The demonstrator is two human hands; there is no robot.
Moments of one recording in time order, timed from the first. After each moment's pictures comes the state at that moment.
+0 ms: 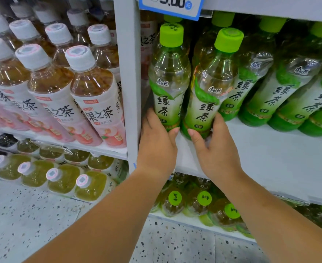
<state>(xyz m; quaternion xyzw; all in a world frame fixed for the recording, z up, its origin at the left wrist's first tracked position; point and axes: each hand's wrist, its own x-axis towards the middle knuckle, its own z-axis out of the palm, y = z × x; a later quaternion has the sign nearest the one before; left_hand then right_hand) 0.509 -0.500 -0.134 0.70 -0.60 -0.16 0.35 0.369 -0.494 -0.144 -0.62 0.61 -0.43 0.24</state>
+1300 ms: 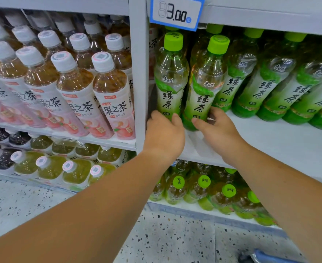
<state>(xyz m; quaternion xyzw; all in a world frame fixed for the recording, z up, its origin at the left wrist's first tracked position) 0.513 -0.481 -0.079 0.72 -0.51 -0.36 0.32 0.368 -0.496 -0.108 -0.49 0.66 -0.39 0.41</state>
